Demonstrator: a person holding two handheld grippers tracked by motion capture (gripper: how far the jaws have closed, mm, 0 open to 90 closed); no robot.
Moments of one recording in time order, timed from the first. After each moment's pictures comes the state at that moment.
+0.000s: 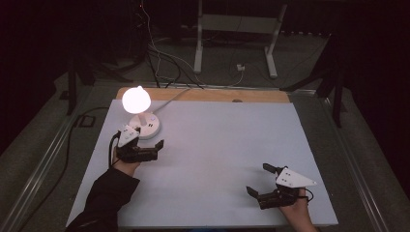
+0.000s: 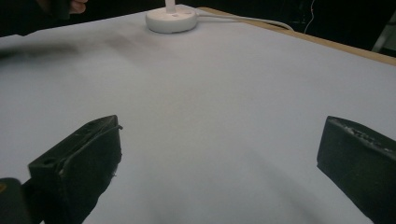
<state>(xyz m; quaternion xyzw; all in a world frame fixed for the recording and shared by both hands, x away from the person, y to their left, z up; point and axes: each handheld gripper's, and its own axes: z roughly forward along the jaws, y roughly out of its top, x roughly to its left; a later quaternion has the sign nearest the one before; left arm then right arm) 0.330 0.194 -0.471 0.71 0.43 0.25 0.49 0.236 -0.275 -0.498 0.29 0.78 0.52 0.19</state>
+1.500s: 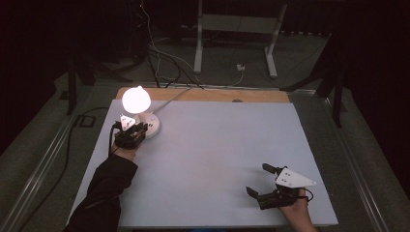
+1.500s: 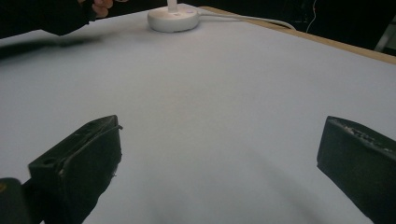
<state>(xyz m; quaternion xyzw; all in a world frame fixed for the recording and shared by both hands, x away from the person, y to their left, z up) 0.380 0.210 -0.492 0.70 0.52 0.30 0.40 0.236 -0.274 -0.498 0.29 0.78 0.52 0.19</state>
